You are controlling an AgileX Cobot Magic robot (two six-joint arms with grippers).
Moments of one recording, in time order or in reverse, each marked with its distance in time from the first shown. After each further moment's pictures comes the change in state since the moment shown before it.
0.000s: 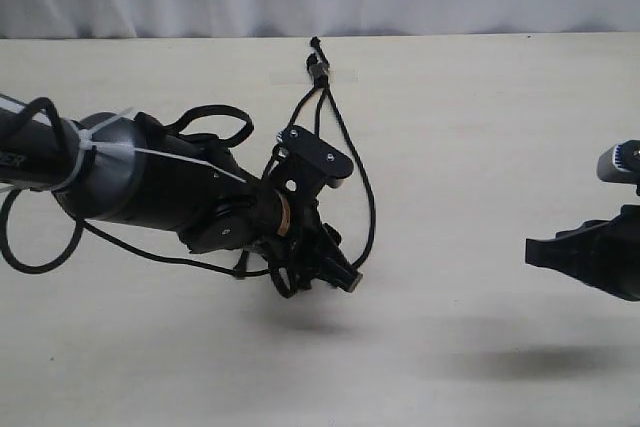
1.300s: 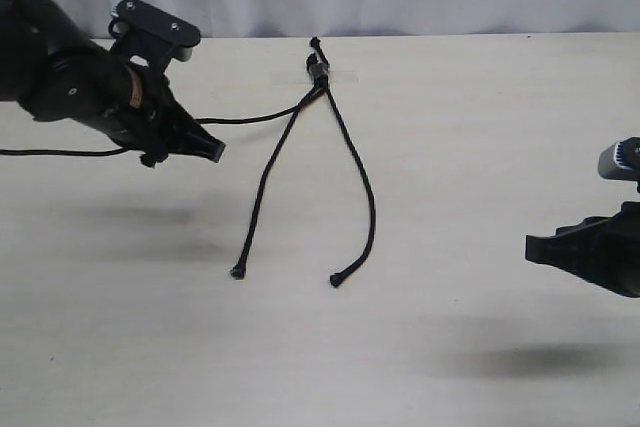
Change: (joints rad) left arm 0.368 -0.231 -0.002 0.171 0.230 -0.008; right arm 0.000 0.000 0.000 0.000 -0.017 -0.002
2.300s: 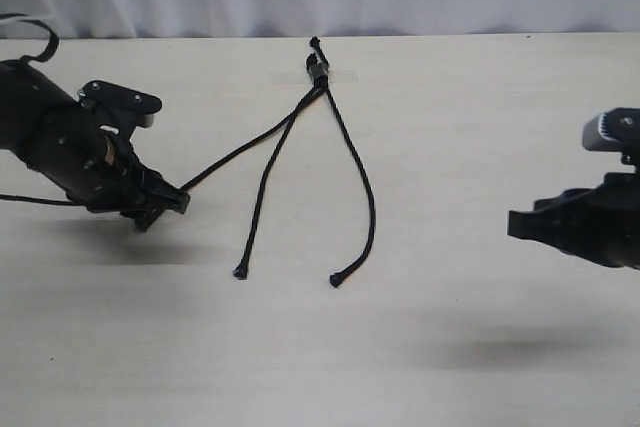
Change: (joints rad) left arm 0.108 0.123 0.089 -0.094 -0.012 0.000; right arm 0.074 0.002 -0.083 -0.002 0.031 0.000
